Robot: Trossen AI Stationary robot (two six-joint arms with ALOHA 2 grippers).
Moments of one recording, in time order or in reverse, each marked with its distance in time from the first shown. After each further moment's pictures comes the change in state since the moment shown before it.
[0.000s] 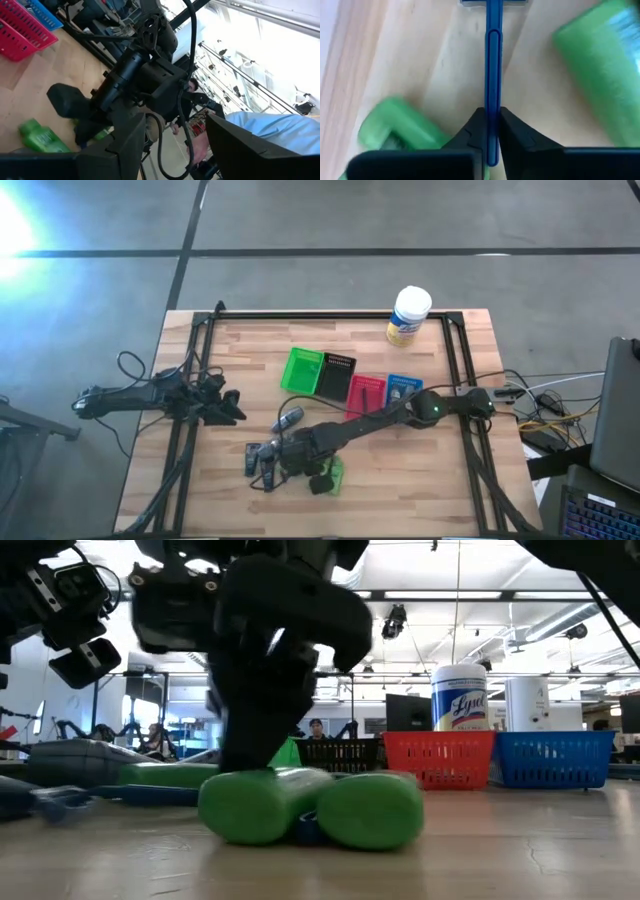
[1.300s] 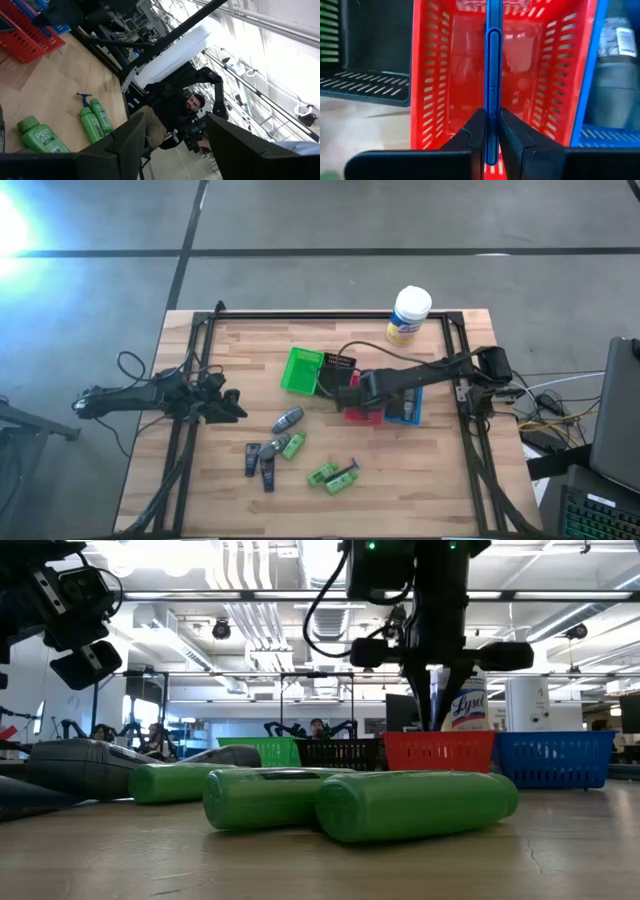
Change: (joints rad) left arm 0.000 0.000 0.000 0.001 -0.042 -0.035; right arm -0.215 -0.676 -0.847 -0.029 0.303 1.782
